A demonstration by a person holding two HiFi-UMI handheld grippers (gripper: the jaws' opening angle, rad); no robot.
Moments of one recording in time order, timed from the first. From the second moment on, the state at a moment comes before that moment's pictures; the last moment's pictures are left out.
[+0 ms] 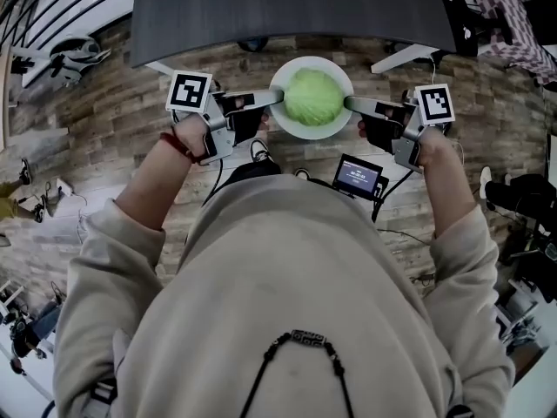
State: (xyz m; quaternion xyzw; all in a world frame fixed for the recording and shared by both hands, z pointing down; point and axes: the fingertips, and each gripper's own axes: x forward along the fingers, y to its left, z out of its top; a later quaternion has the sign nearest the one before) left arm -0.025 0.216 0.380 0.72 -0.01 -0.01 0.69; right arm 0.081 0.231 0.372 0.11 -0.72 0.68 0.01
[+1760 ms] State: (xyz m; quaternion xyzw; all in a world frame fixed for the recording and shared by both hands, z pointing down) left arm 0.012 -0.061 0.377 0.71 -0.09 -0.07 0.70; right arm 0.118 -0.065 0.370 0.03 -0.73 0.68 0.04
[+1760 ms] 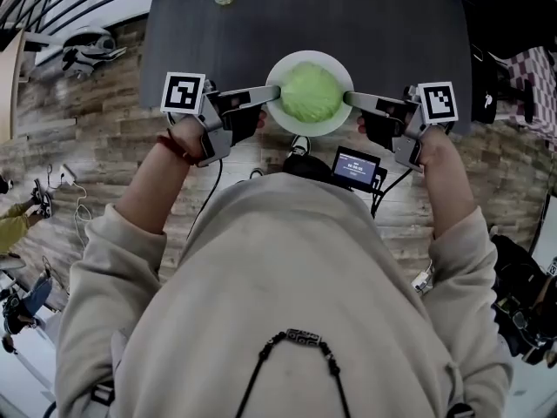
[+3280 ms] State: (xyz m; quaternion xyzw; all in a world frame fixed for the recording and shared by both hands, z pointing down) left arm 0.000 -0.136 0.375 0.73 -0.03 -0.03 0.68; right arm 0.105 -0.126 0.364 0.10 -0.75 0.66 0.01
